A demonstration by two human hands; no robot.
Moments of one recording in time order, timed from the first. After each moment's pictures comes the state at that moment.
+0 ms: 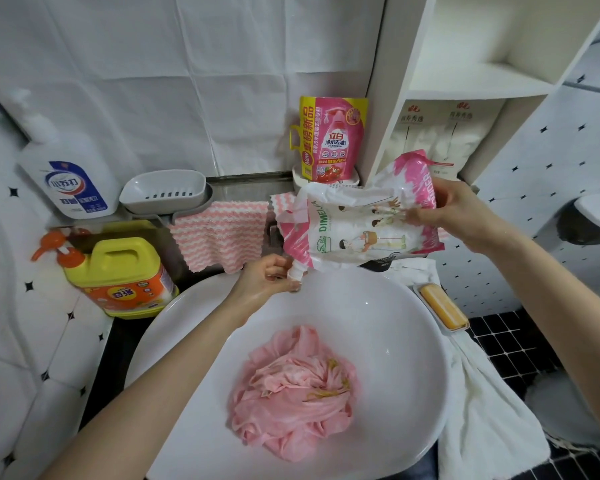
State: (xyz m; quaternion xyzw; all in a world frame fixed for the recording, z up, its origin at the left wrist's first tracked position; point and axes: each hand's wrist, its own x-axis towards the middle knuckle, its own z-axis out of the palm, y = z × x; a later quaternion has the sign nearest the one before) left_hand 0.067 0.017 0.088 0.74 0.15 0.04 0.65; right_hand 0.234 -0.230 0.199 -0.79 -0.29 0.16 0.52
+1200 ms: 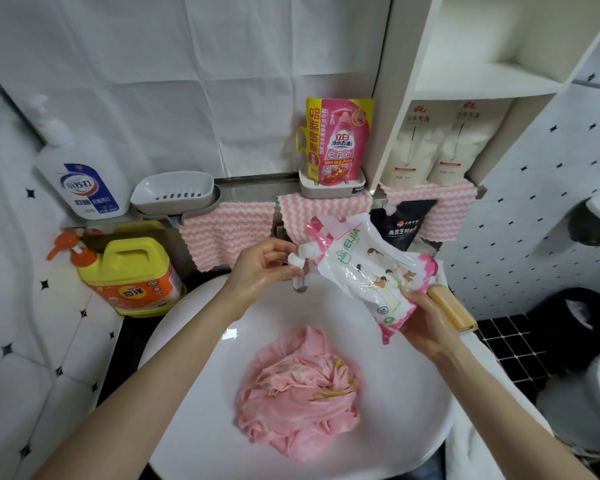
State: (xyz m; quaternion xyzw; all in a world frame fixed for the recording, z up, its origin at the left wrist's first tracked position) left_hand 0.055 0.021 0.120 0.73 0.10 0.10 0.67; right_hand 0.169 -0.245 0.039 -0.45 -0.02 0.35 0.82
